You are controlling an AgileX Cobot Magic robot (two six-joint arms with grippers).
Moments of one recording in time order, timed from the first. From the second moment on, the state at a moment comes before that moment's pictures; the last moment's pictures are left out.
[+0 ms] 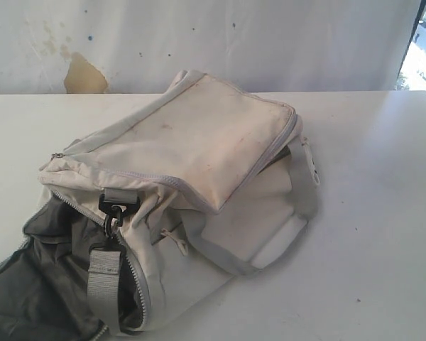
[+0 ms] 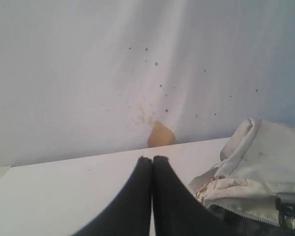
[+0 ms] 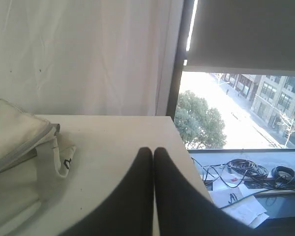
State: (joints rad) left arm 0.01 0.00 -0.94 -0.05 1.05 0.16; right arm 0.01 0.00 -0.99 -0.14 1.15 -0.06
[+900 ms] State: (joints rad) left arm 0.01 0.00 -0.10 -0.05 0.11 0.16; right arm 0.01 0.00 -0.14 -0.11 0.13 -0.05
